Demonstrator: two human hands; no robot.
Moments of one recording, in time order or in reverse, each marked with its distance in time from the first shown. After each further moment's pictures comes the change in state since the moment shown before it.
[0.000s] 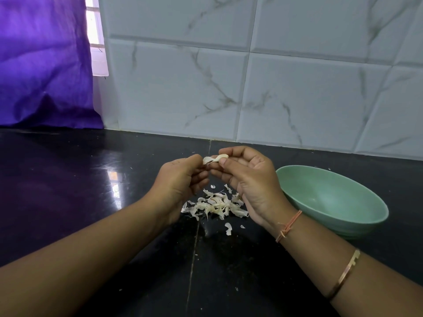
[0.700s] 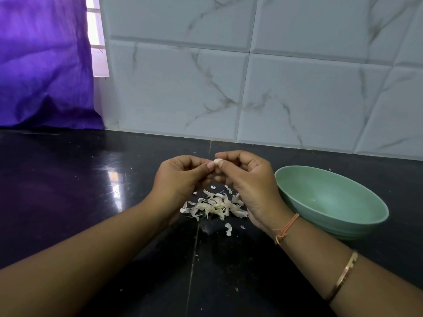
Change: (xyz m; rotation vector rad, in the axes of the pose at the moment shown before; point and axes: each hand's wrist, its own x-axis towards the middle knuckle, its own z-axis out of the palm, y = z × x) left_hand -0.001 -0.006 -0.005 0.124 -0.103 0.171; right_hand -0.002 0.002 0.002 -0.219 0.060 -0.064
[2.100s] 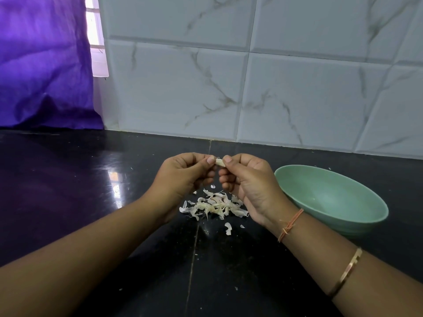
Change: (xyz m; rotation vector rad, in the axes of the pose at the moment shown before) left_hand 0.005 0.000 -0.004 -0.026 -0.110 0.011; right_hand 0.004 0.000 -0.004 0.057 -0.059 0.177
